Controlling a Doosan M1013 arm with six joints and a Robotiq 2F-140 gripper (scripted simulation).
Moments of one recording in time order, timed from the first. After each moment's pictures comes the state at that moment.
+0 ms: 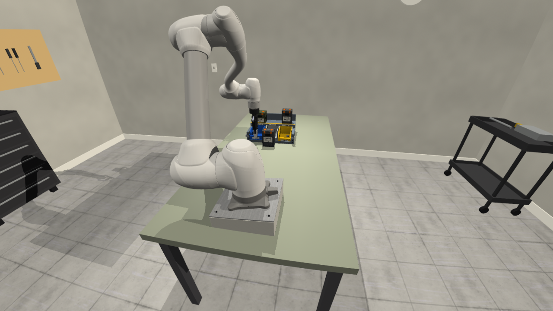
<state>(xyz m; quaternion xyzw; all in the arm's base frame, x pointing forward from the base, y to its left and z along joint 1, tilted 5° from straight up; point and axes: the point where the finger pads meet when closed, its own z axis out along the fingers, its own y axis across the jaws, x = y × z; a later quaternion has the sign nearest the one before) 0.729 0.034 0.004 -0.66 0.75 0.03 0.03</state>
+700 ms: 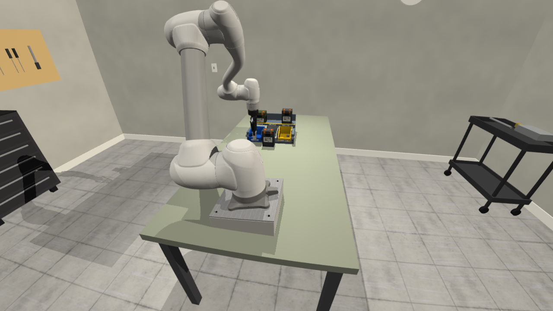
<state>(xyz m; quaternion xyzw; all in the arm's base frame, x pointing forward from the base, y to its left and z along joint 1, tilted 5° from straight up) 0.694 0.039 0.005 -0.66 0.75 0.03 0.03</state>
